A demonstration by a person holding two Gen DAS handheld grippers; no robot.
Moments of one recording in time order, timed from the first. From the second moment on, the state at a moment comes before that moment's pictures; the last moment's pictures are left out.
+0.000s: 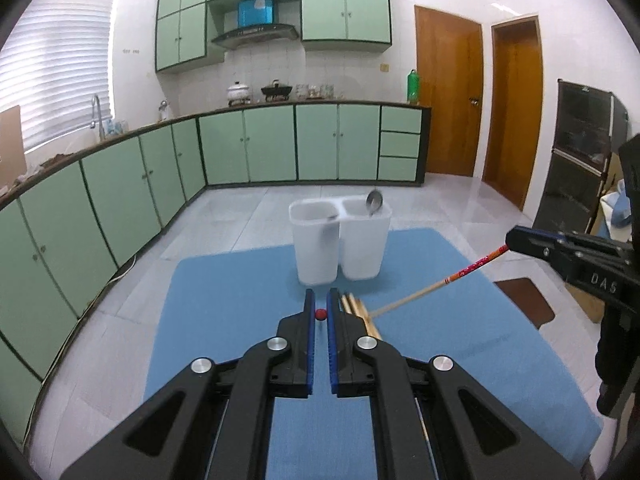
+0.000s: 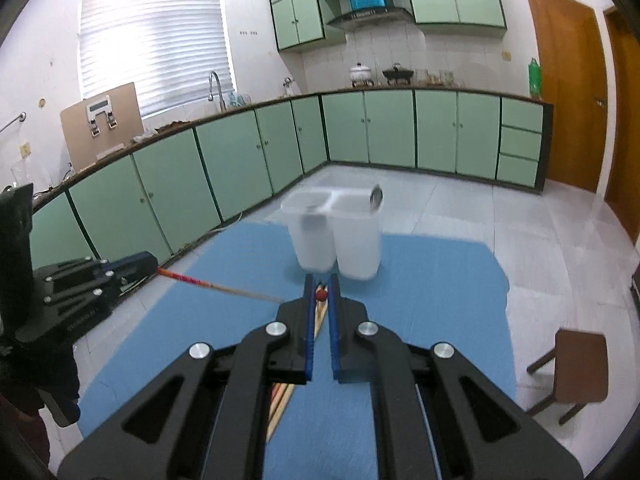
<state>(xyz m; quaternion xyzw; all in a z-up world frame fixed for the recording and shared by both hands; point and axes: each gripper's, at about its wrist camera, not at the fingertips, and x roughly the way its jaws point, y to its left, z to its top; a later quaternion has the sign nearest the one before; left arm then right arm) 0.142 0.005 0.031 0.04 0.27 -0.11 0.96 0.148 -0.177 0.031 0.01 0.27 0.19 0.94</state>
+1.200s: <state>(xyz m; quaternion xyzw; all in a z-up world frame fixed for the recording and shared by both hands) 0.269 -0.035 0.108 0.04 0.20 -0.15 0.97 0.321 -0.182 0.112 0.01 0.23 0.17 0.96</state>
